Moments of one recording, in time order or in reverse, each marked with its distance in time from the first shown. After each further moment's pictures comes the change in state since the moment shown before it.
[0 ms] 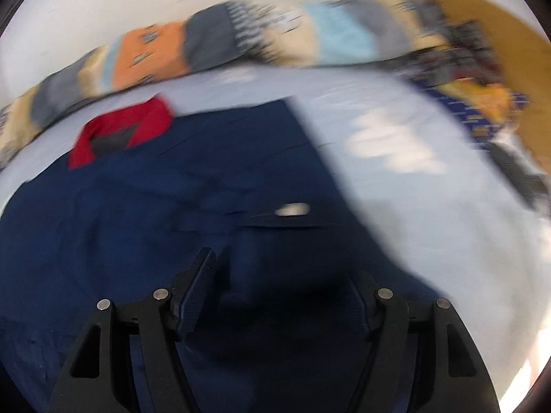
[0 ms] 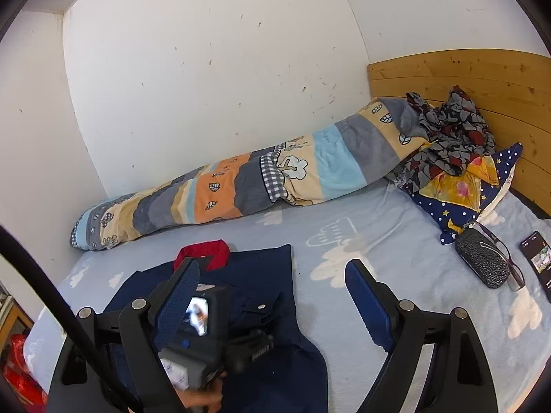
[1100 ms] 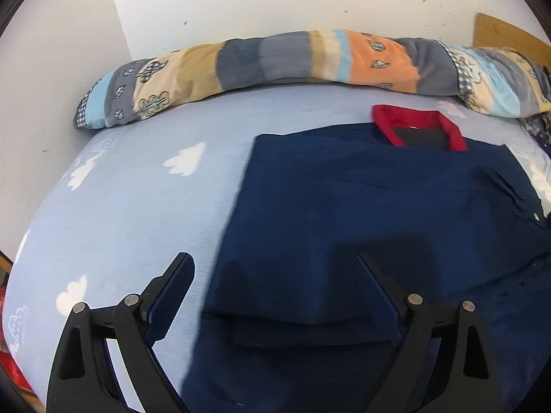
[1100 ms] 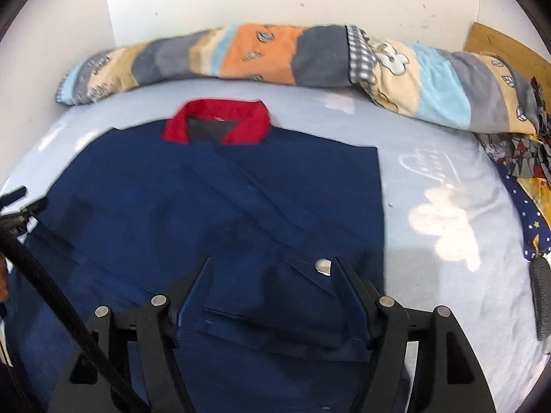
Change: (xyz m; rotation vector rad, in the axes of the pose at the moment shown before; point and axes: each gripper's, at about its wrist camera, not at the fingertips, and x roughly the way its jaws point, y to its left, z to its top) left arm -0.111 0.308 -0.084 -0.180 -0.027 0.432; right arm 0.213 0.098 -0.086 -0.352 0.488 0.019
